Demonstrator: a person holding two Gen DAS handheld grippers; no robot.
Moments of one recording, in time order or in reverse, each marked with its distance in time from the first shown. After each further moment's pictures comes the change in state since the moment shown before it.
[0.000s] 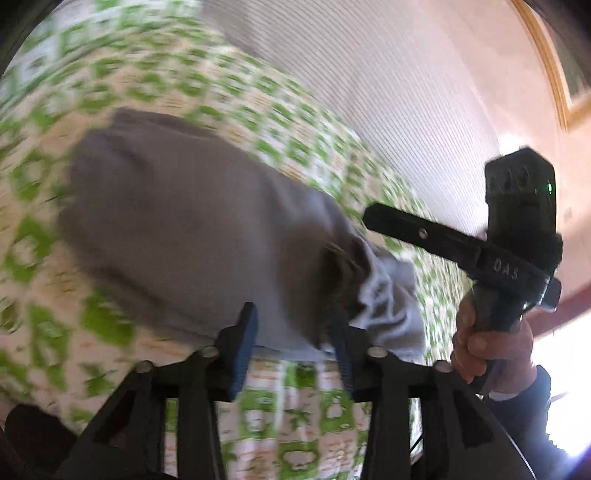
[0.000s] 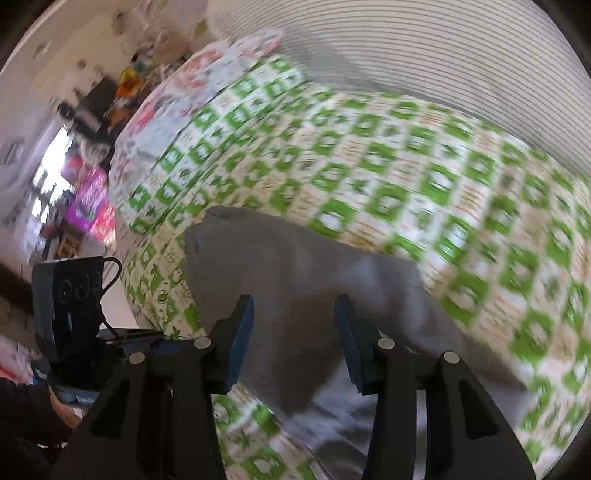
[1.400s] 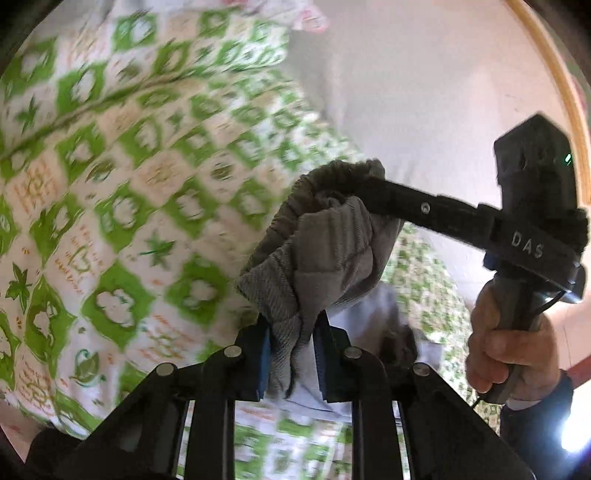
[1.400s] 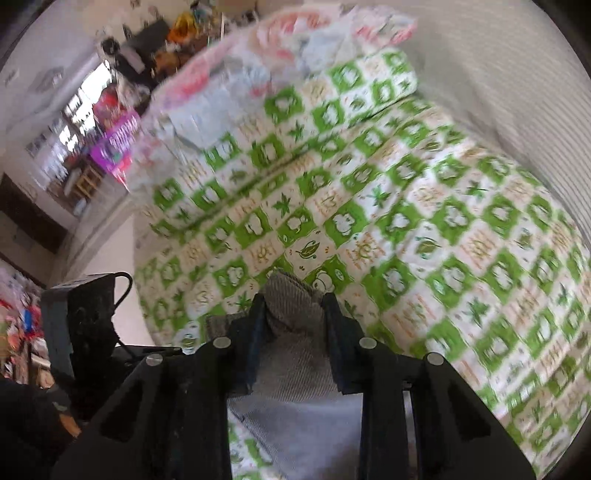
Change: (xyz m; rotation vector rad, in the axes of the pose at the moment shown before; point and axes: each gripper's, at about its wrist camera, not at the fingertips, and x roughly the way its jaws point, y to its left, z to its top) left arm -0.042 0.046 0.021 -0.119 -0.188 0.055; right arm 0.068 0.075 0.090 -0.212 0.085 0.084
